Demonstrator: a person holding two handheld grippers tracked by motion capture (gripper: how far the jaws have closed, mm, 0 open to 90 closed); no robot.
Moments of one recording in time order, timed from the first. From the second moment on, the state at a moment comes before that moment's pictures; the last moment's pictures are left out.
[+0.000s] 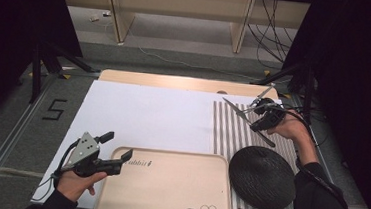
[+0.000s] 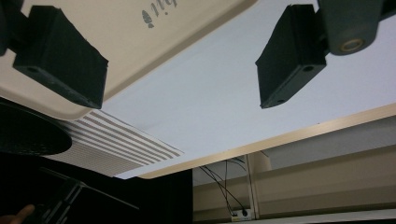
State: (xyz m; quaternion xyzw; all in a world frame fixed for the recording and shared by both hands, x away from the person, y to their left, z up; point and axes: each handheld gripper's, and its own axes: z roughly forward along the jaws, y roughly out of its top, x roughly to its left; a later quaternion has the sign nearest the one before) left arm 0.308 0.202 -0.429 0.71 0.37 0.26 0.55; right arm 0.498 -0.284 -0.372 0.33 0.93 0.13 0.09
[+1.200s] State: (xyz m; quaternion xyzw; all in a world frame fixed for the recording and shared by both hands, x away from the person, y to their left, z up) left arm 0.307 0.204 -0.428 0.70 0.37 0.26 0.55; right arm 0.391 -0.224 -0.367 0.35 0.89 0.31 0.02
